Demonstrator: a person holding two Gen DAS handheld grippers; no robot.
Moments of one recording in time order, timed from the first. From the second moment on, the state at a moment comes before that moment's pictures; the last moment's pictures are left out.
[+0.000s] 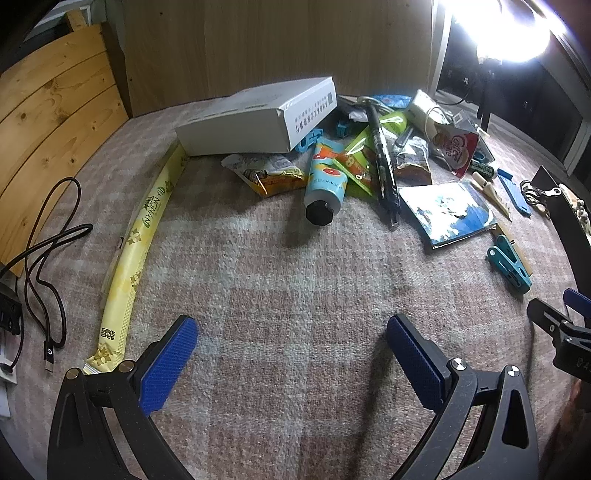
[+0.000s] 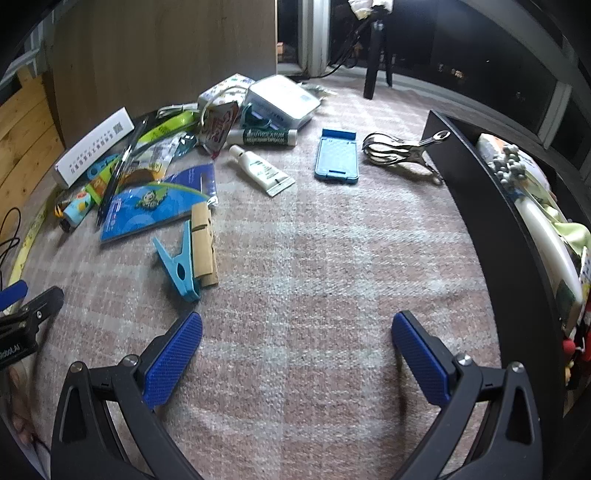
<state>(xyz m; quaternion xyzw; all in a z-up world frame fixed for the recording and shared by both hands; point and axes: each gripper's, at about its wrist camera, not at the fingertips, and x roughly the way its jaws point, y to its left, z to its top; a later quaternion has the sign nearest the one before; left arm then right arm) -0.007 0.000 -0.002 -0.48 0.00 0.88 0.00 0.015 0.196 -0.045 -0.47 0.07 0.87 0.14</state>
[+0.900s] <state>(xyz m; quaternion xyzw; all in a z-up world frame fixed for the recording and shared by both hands) -0.115 -0.090 0.105 -0.45 -0.03 0.89 0.03 -0.114 0.146 0.080 -0.45 0.12 0.88 0.02</state>
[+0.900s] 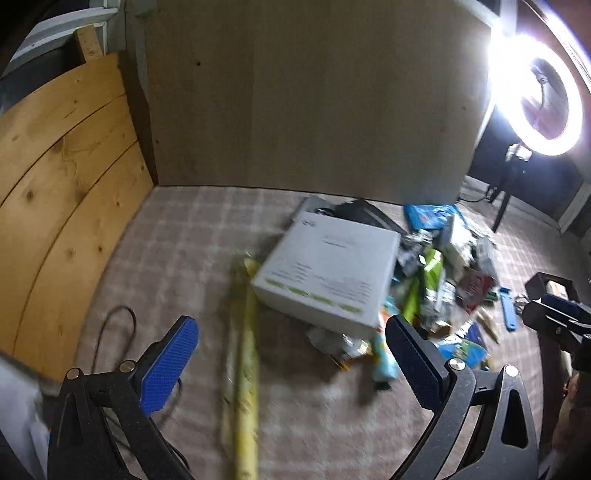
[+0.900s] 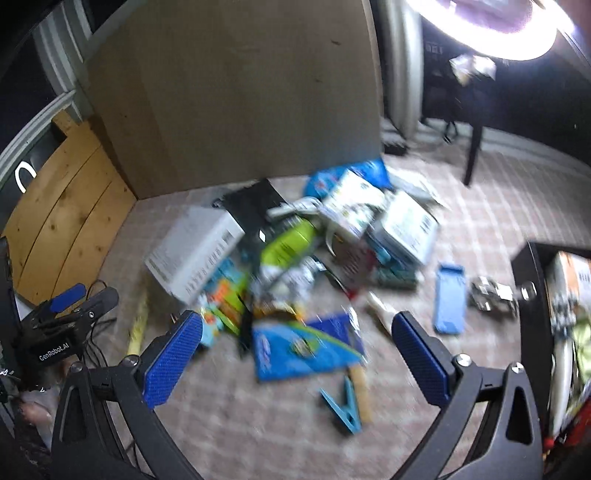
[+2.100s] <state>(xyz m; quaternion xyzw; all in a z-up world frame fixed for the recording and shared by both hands) -0.221 -0.086 0.031 -0.53 -0.06 0.82 0.21 -0.258 0.092 0.012 -0.55 0.21 0.81 -0.04</state>
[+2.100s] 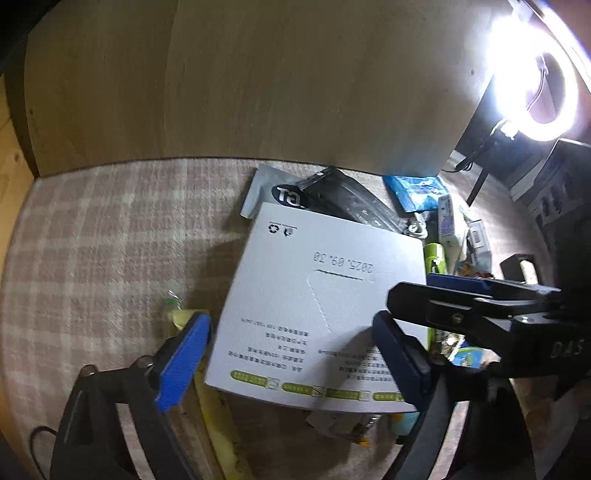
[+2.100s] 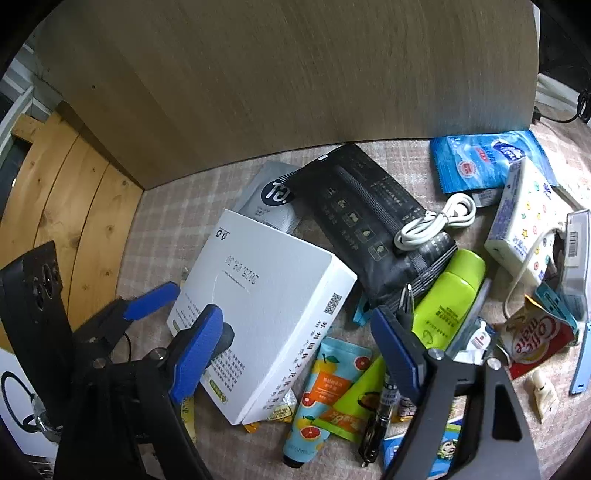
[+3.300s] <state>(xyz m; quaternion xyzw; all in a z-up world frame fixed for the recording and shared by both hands) -0.103 0.048 0.133 -0.46 0.00 0.84 0.28 -0.135 0.181 0.095 -0.47 0.19 0.86 -0.03</state>
